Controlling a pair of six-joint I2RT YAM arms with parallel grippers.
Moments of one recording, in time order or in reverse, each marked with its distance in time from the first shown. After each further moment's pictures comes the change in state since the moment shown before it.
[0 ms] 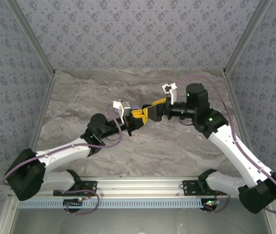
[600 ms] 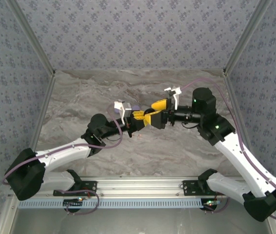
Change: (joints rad) left arm -0.010 0.003 0.008 0.006 0.030 0.000; right arm 0.034 -0.127 -0.023 0.035 -0.053 -0.035
